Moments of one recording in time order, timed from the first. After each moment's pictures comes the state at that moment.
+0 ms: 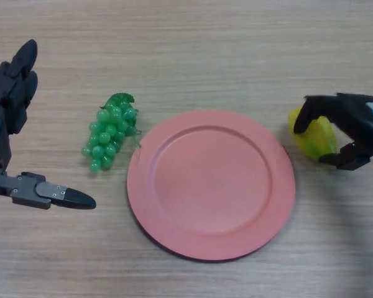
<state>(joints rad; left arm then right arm) -0.07 0.34 0.26 -0.30 -0.06 0.10 -0.27 -0.65 -0.48 0.08 0.86 -0.94 -0.55 -0.03</state>
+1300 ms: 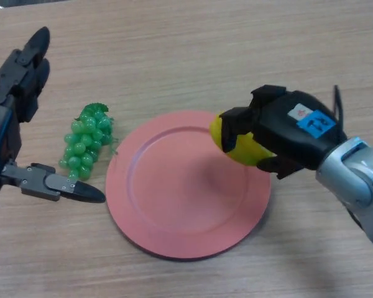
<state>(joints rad) -0.11 0.35 0.22 -0.32 -0.09 0.10 -0.27 -0.44 -0.28 0.10 0.19 -0.98 -0.46 0.25</state>
